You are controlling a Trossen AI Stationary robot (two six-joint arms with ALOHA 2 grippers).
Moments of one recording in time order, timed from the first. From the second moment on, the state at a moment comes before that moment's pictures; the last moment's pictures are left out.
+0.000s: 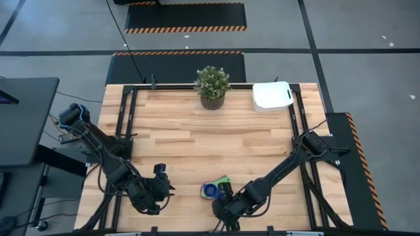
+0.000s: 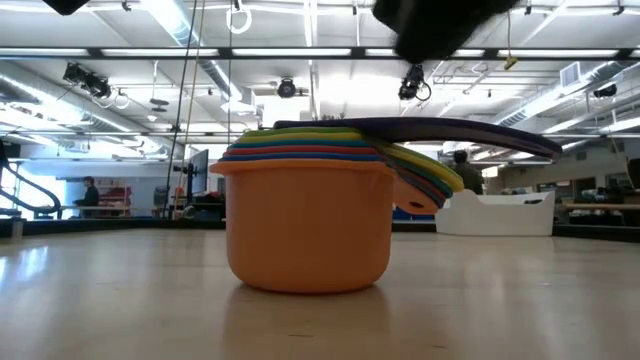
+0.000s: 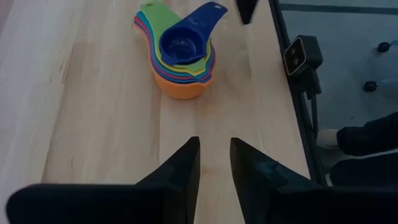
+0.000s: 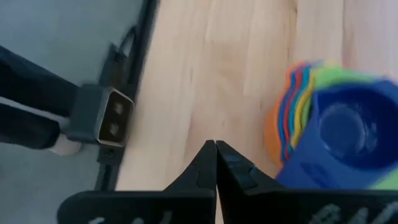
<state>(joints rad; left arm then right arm) -0.82 1.38 1.02 -0.52 -0.47 -0.64 0.63 2.08 1.61 -0.54 0.19 0.45</state>
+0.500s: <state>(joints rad) -0.82 1.38 1.02 -0.52 -0.47 -0.64 0.63 2.08 1.53 -0.65 0.19 0.52</state>
